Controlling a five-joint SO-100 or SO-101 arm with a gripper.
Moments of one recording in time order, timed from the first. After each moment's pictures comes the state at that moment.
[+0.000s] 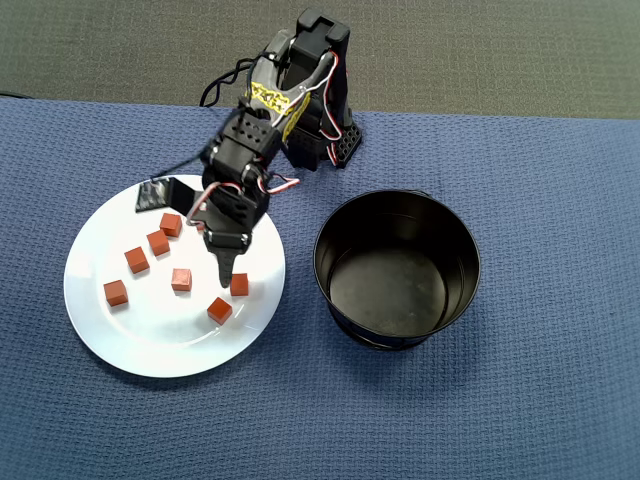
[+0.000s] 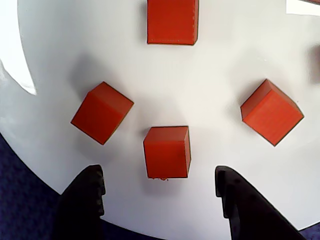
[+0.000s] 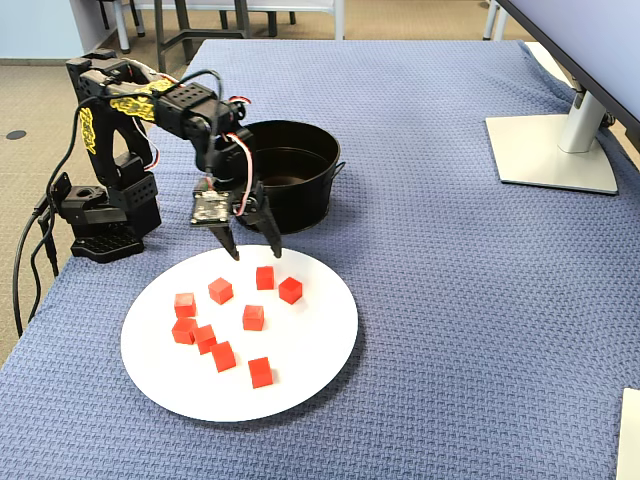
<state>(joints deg) 27.2 90.8 100.5 67.4 -31.7</state>
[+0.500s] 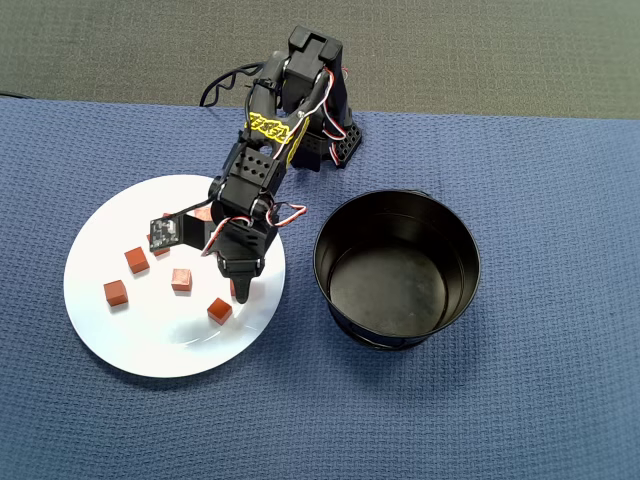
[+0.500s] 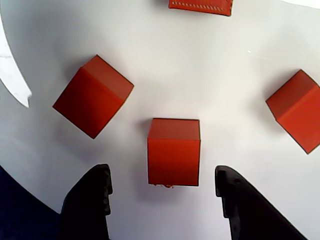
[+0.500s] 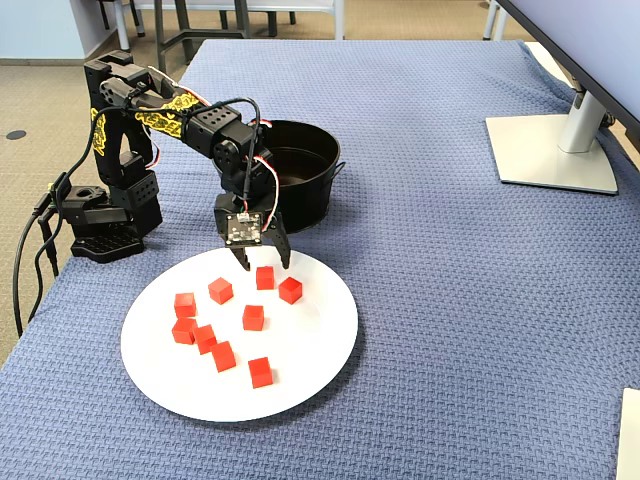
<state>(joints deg) 23.7 81.7 99.5 62.9 -34.8</state>
